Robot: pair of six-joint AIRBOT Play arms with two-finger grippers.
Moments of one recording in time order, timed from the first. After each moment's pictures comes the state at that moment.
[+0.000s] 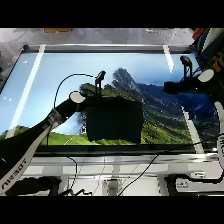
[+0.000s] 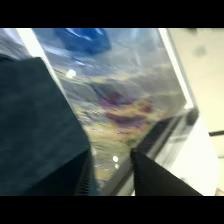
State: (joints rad) left arm -0.51 -1.46 1.19 0.35 -0.72 -1.01; right arm -0.20 -1.47 1.37 -1.03 1.14 1.13
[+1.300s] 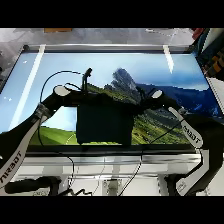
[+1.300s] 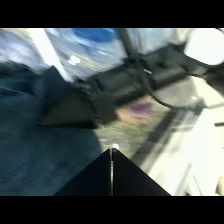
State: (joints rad) left arm -0.32 -1.45 1.19 0.40 -0.93 -0.98; right arm 0.18 -1.82 1.30 -0.72 1.04 1.18
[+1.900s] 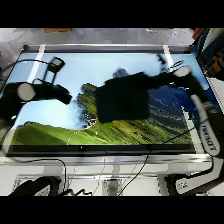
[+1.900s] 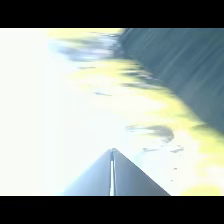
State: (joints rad) left arm -0.17 -1.09 1.20 1.42 -0.94 -1.07; right arm -0.04 -1.65 1.57 -0.75 1.07 1.28
